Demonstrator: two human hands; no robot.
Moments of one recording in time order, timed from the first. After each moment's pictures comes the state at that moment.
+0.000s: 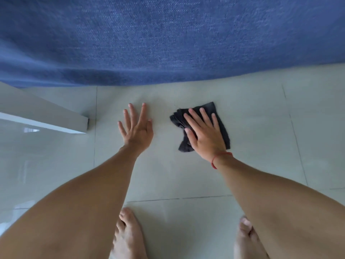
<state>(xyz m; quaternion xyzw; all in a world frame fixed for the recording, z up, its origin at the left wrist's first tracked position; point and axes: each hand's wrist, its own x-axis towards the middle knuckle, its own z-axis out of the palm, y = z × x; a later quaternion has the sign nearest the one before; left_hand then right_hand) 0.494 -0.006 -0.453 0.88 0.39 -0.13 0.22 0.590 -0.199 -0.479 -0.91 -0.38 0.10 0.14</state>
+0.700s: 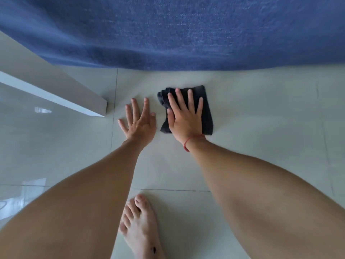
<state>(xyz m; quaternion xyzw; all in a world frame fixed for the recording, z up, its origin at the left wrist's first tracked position) 0.455 0.021 -0.458 0.85 0.45 -0.15 0.22 0.546 -0.082 -0.476 -0.91 -0.37 0.12 0.12</state>
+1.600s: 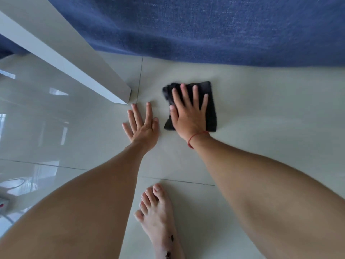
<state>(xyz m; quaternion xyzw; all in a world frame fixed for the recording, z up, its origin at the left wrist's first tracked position) 0.389 0.033 -0.460 0.81 0.50 -0.18 0.27 0.505 -0.045 -0.479 -0.91 -0.38 0.11 0.12</state>
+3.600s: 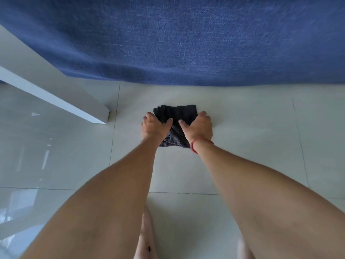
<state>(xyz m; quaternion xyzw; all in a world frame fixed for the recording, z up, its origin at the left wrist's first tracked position) 0.497 -0.007 -0.427 0.78 0.52 -0.09 0.34 0.564 -0.110 -0.433 -0.94 -0.04 0.22 0.26</state>
